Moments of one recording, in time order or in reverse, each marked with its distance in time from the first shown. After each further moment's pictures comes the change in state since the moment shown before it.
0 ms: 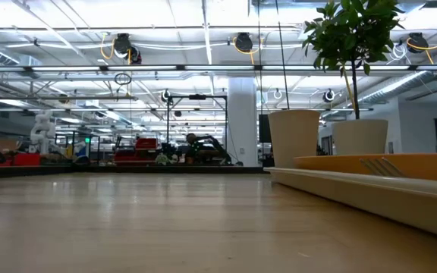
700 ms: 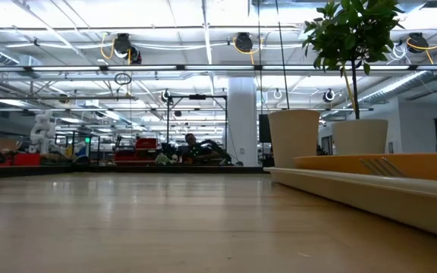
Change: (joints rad) left arm -0.007 0.000 0.000 0.040 0.076 -0.056; right arm 0.091 0.077 0.031 -0.219 0.060 0.217
